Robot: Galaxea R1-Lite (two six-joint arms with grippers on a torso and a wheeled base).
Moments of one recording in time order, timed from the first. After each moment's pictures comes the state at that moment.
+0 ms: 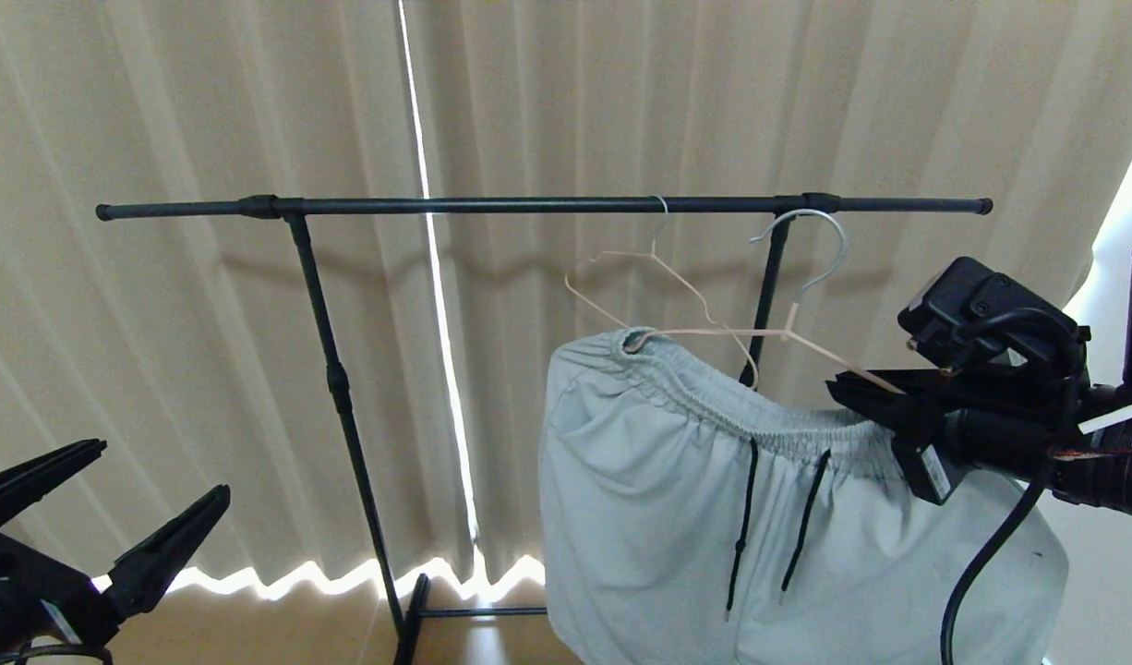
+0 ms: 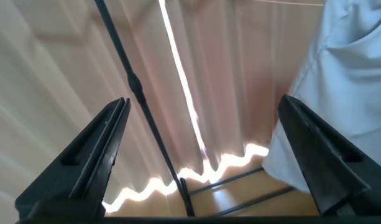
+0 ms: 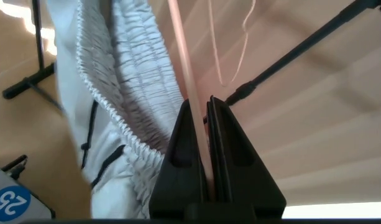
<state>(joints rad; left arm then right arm) -0.02 0.99 -0.13 -0.79 -0.18 0.24 0.47 1.37 -0.77 -0.21 -0.09 -0.41</state>
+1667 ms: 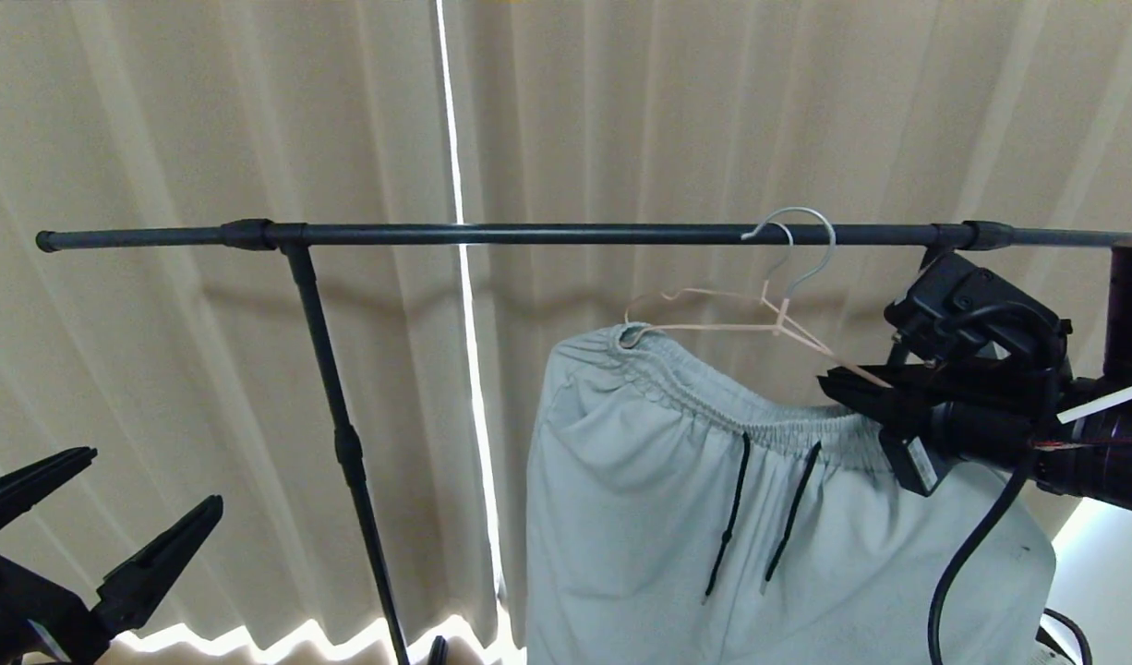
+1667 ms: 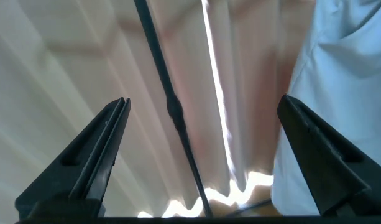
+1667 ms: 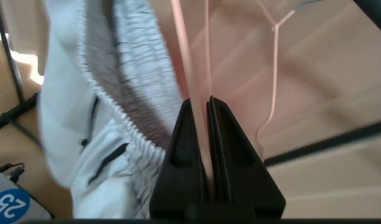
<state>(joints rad) -0.03 0.96 -0.11 -0.79 -0.18 0.24 0.46 1.40 -0.79 -0.21 -0.09 -0.41</state>
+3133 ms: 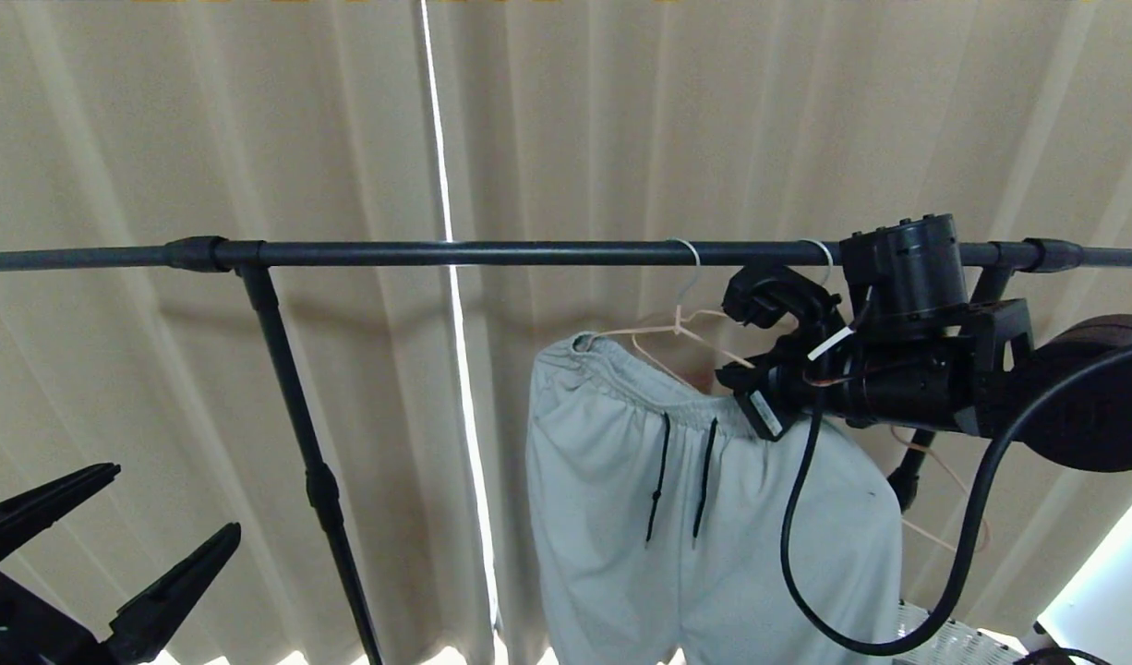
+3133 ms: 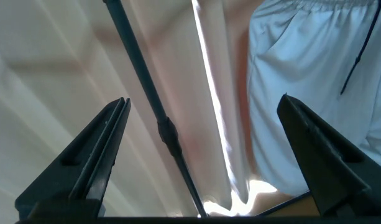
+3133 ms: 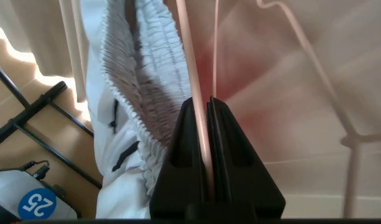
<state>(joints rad) -0.09 0.94 -0.08 -0.79 -0.19 0.26 0.48 1.77 -1.11 -0.10 -0.09 -0.31</state>
